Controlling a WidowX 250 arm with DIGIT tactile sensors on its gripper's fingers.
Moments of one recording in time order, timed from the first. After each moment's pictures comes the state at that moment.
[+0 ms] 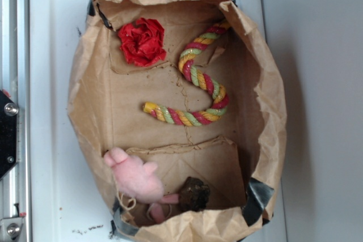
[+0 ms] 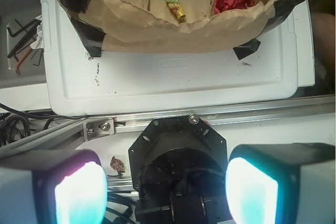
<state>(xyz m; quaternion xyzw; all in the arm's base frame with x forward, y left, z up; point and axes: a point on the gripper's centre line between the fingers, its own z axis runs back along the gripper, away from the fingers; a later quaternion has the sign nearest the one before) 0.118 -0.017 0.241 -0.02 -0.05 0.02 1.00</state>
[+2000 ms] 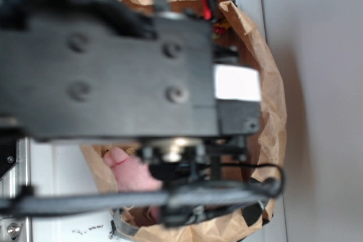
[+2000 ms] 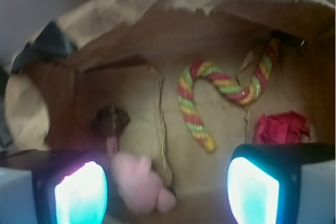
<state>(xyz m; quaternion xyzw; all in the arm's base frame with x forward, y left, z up) 0.288 -0.004 0.177 -0.03 -0.13 0.11 0.98</state>
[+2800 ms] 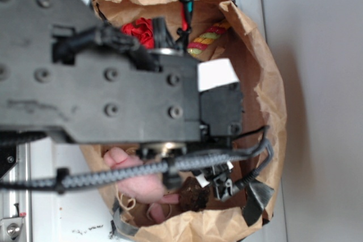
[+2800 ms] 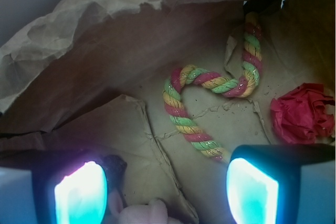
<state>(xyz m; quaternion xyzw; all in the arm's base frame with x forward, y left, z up) 0.296 0.001 0.149 -0.05 -0.17 0.27 0.95</state>
